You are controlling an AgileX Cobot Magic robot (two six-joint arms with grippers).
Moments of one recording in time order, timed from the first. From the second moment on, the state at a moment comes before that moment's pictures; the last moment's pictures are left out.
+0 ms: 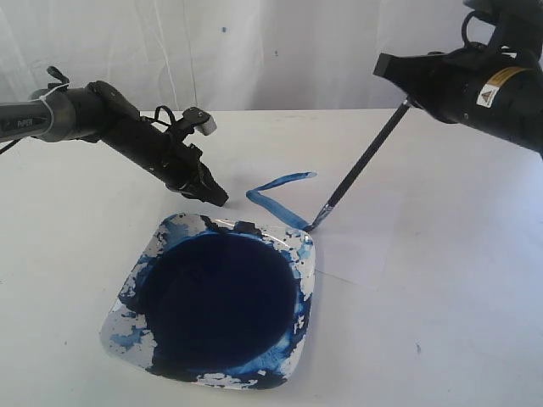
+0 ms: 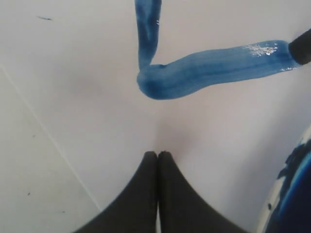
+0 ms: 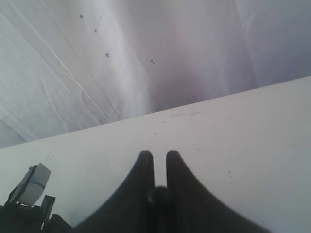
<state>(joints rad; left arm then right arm) -0.26 2.41 -1.93 -0.83 1.00 1.20 0.39 1.46 -0.86 -0.19 -0.25 0.56</state>
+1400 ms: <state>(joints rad) -0.26 2.41 -1.93 -0.83 1.00 1.20 0.39 1.71 -0.86 0.14 -0.81 0.24</state>
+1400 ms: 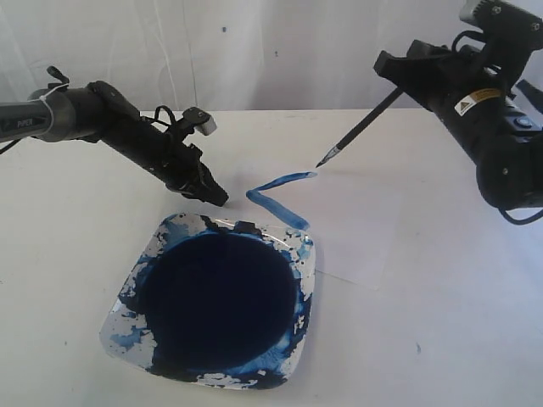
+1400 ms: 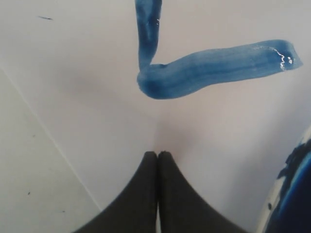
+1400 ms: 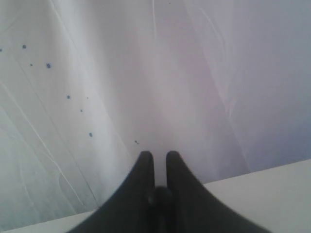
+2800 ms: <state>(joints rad) -0.26 2.41 -1.93 -0.83 0.99 1.20 0.39 1.70 -0.86 0.02 -0.66 0.33</state>
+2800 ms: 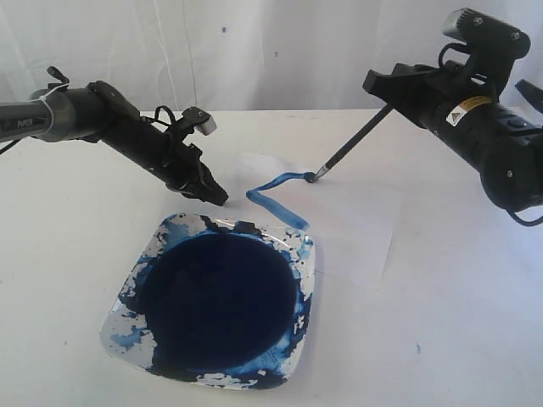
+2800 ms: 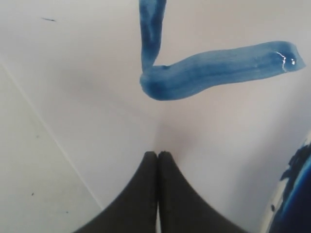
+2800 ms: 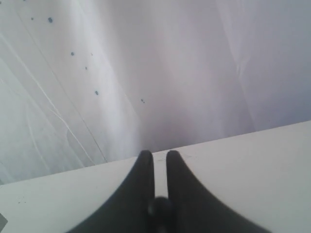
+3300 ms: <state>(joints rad) -0.26 2.41 -1.93 -0.83 0.98 1.20 0.39 1.64 -0.86 -0.06 -0.56 0.34</state>
